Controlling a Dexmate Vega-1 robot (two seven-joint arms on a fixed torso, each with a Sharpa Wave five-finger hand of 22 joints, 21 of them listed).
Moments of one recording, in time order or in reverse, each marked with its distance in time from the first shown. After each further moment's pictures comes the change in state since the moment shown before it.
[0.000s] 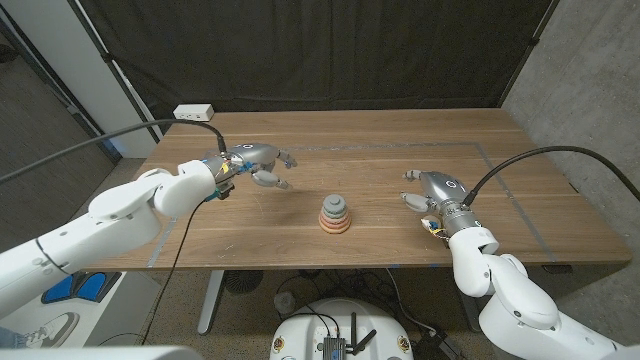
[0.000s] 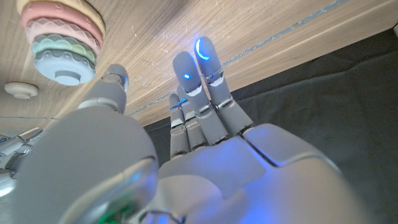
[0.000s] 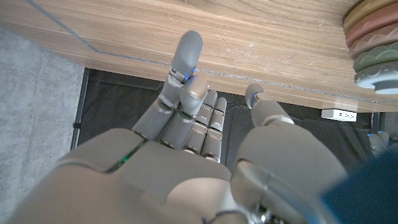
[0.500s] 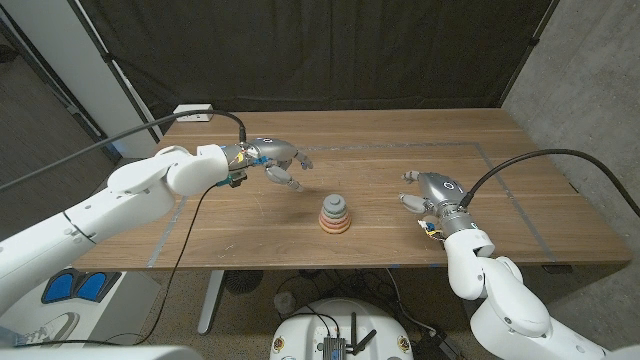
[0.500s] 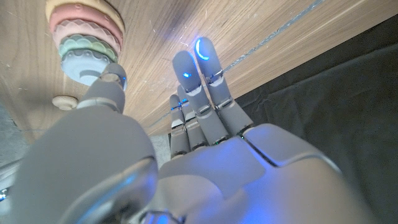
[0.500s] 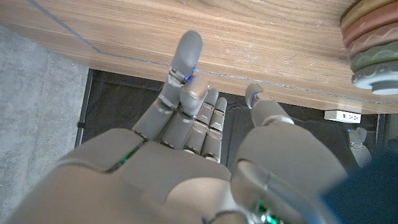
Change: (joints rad) left arm -0.238 -0.052 0.137 0.086 0.044 -0.176 -0.173; left_hand -0.001 -0.009 -0.008 0.000 0.000 -0.011 0.000 0.000 0.005 -0.013 0.004 0.000 0.009 -0.014 0.007 -0.012 -0.014 -0.009 0.002 0.000 0.000; right arm -0.005 0.048 -0.016 -0.002 -0.079 -0.021 0.049; right_hand 0.000 0.000 0.000 0.000 0.000 0.000 0.000 0.000 0.005 0.025 -0.011 0.000 -0.008 0.007 -0.007 0.004 0.008 0.013 -0.002 0.000 0.003
